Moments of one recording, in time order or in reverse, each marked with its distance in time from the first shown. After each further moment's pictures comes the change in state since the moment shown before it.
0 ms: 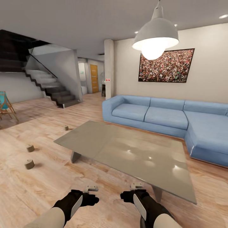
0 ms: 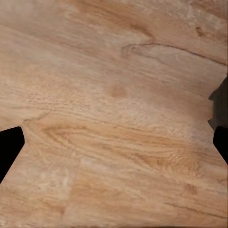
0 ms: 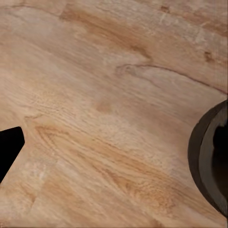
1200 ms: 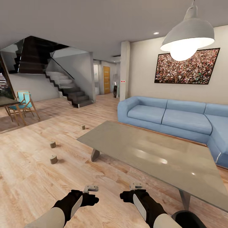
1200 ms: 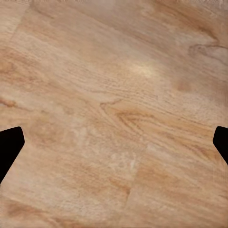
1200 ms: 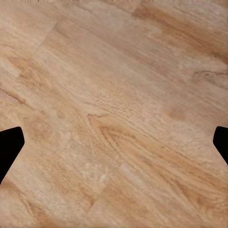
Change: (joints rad) left arm 0.000 0.000 0.000 0.002 0.002 -0.005 0.006; right arm 0.000 0.000 0.005 -0.001 -0.001 -0.002 0.012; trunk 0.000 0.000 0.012
